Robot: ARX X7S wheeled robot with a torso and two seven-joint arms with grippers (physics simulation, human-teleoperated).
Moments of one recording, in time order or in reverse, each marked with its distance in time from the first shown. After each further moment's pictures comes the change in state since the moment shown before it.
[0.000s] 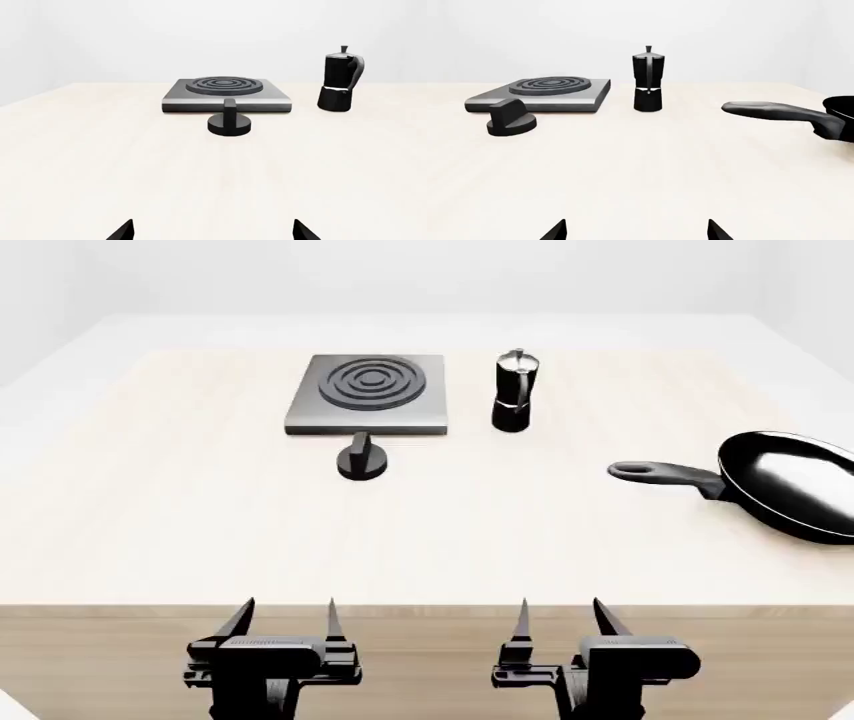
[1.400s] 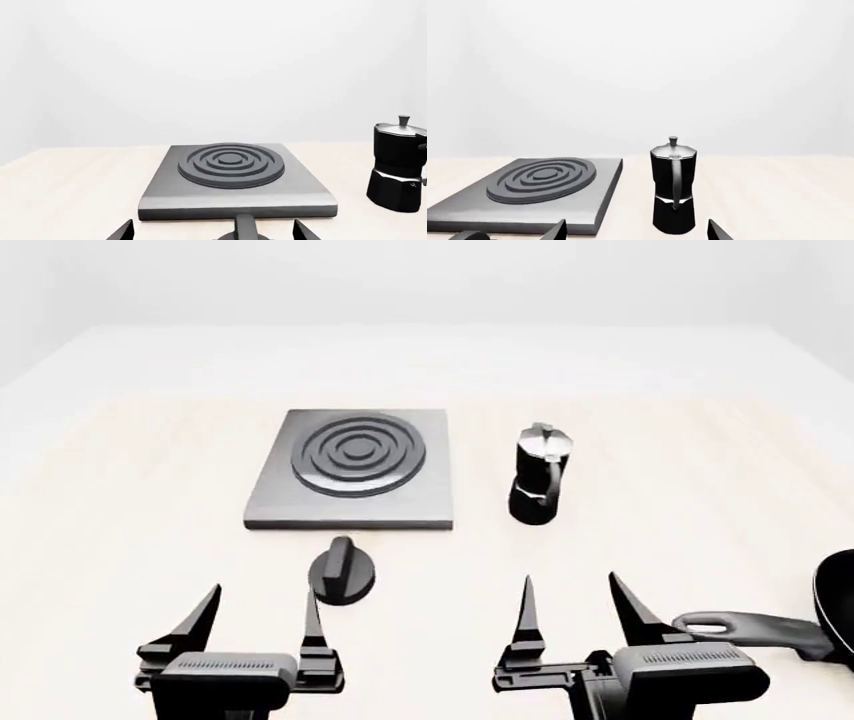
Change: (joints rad) left arm 0.140 -0.136 0.086 0.347 -0.086 -0.049 -0.118; right arm -0.134 0.130 -0.123 -0.436 0.123 0.098 0.107
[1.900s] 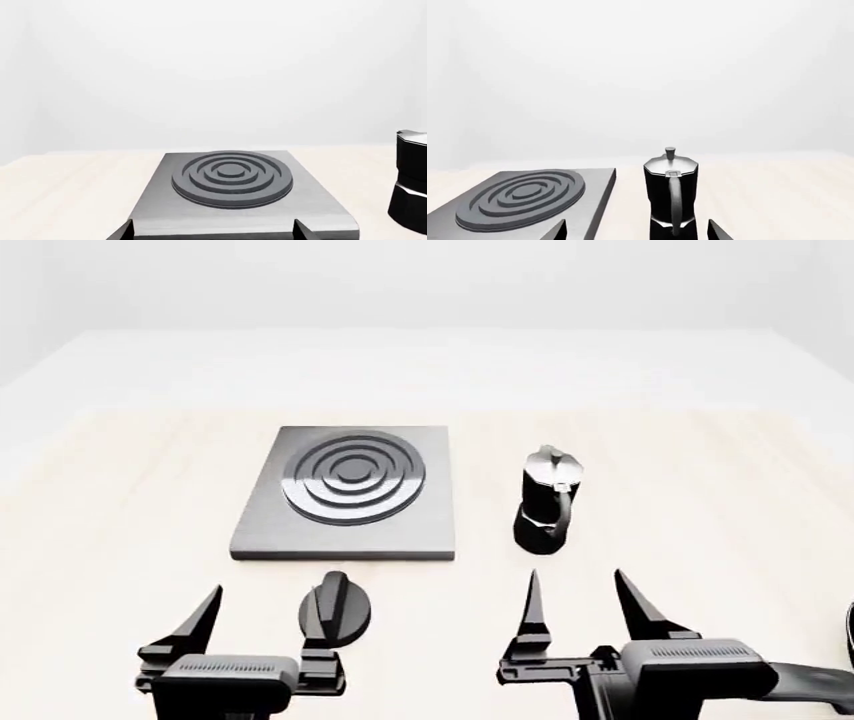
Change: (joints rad) left arm 0.004 -0.022 0.022 0.002 -0.011 0.009 -0.023; right arm 0.014 0.016 -0.003 -0.011 0.040 0.019 0.035
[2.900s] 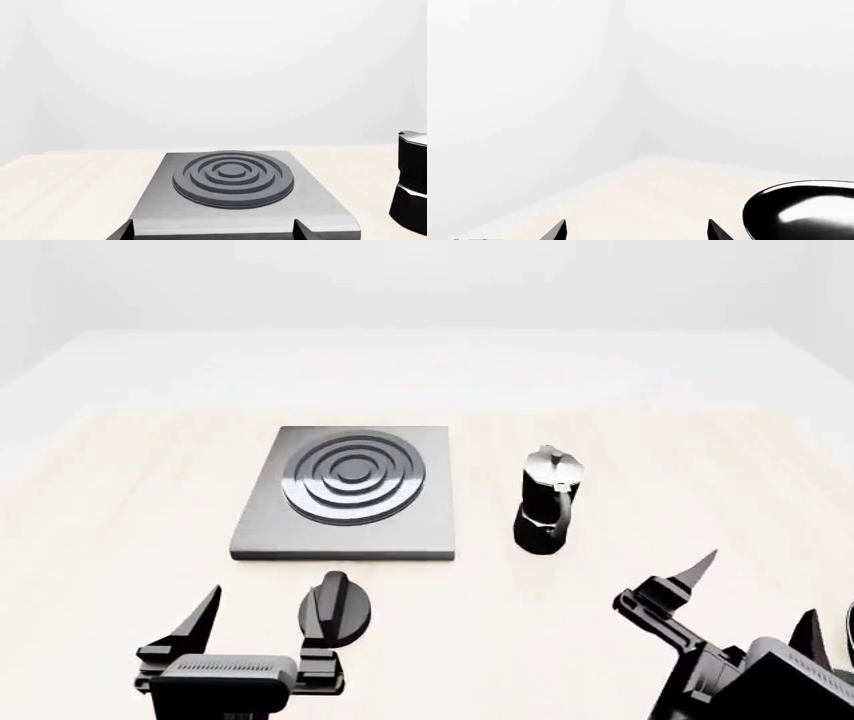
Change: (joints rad) left arm -0.005 -0.033 0.026 -0.006 -0.028 0.010 -0.038; right arm 0.077 -0.105 0.102 -0.026 -0.111 -0.004 0.592
